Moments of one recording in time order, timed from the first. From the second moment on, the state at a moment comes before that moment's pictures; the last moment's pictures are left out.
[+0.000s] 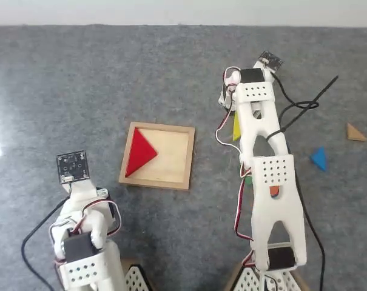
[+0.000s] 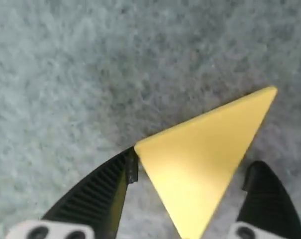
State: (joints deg) left arm -22.2 -103.2 96.8 71.9 3.3; right arm -10.6 68.1 -68.5 88.9 -42.6
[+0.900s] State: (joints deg) left arm -22.2 -103.2 96.8 71.9 3.3; right arm -9.5 69.5 -86.6 95.5 -18.9
